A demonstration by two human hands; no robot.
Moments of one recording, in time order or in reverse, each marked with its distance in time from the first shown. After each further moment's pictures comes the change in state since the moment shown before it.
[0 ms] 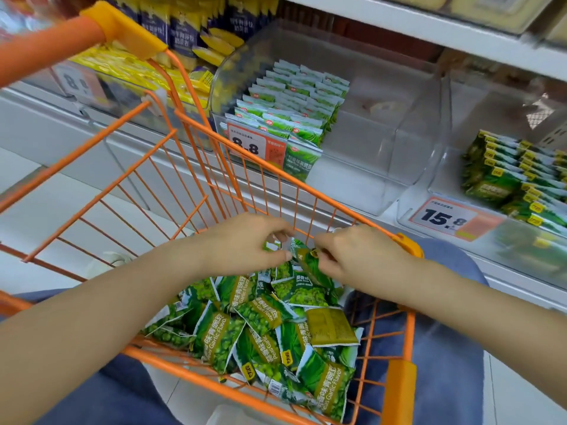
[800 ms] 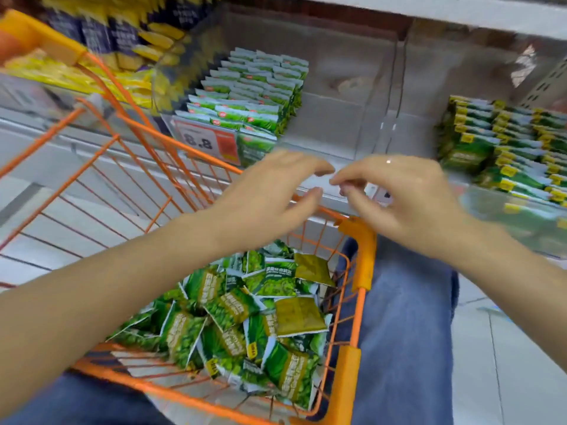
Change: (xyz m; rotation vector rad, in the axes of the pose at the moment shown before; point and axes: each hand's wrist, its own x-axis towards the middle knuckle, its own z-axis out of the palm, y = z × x) left_hand 0.055 0.086 -0.008 0.175 0.430 0.331; right_hand -0.059 0.071 -0.027 0.280 0.805 -0.044
